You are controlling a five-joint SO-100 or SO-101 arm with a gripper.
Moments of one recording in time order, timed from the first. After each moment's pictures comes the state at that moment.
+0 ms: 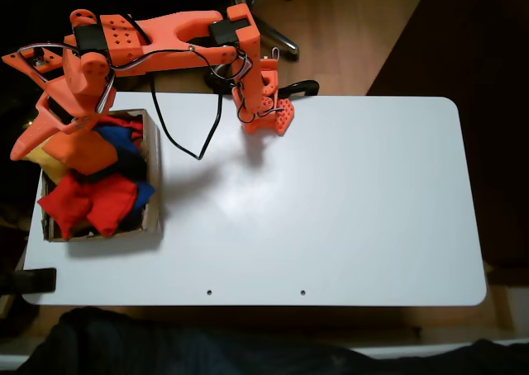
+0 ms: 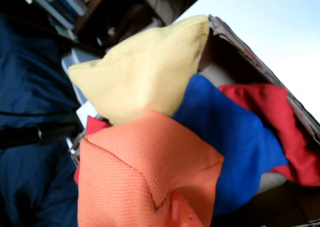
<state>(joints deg) 67.7 95.3 78.4 70.6 -33.1</state>
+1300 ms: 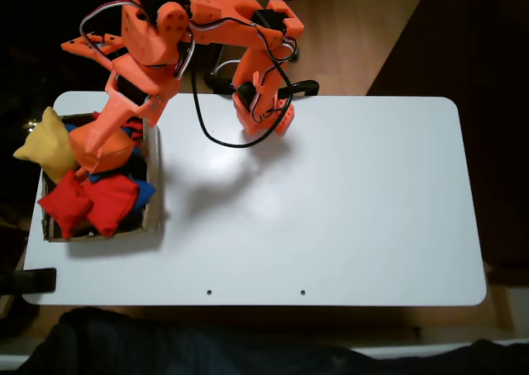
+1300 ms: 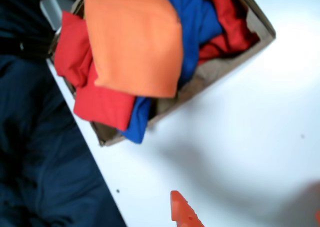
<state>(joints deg) 54.7 122.3 83.5 100.5 -24.5</state>
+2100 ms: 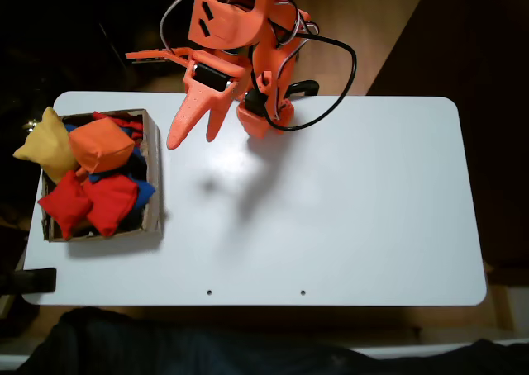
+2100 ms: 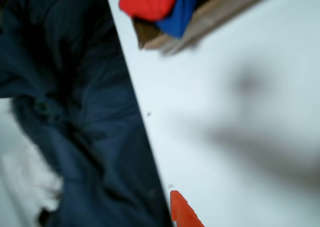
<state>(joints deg) 27.9 147.0 95.8 99.6 -6.0</state>
